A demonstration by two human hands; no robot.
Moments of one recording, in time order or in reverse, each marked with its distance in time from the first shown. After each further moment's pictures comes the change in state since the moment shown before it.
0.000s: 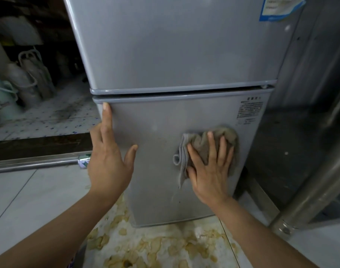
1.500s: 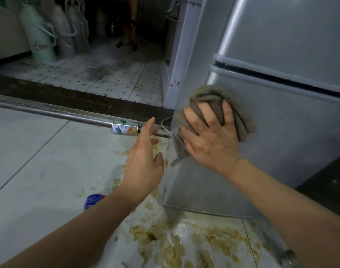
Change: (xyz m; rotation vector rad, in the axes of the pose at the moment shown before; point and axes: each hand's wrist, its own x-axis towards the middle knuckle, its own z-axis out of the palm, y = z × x) left_hand -0.048 -0.092 -0.029 -0.317 -0.235 -0.380; right_hand 0.088 -0.124 0.016 -0.190 0.142 -0.735
